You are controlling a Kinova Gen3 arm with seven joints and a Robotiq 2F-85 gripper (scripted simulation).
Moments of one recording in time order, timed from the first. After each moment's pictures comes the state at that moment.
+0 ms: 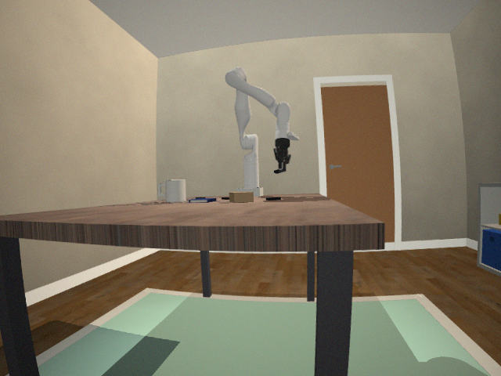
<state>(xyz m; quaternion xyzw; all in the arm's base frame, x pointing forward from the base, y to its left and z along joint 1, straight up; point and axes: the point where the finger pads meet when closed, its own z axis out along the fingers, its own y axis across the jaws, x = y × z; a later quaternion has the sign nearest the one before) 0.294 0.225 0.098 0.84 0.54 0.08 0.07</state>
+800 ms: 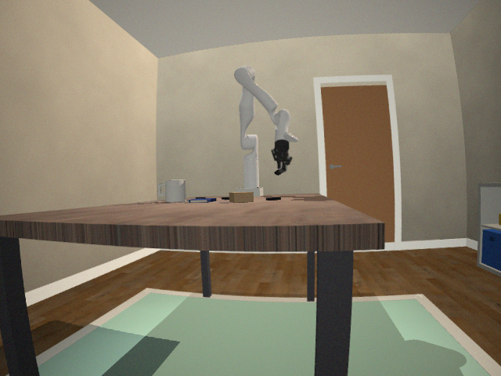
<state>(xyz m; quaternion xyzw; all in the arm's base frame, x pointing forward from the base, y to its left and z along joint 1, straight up) 0.291 0.223 0.097 0.88 0.44 0.19 0.08</state>
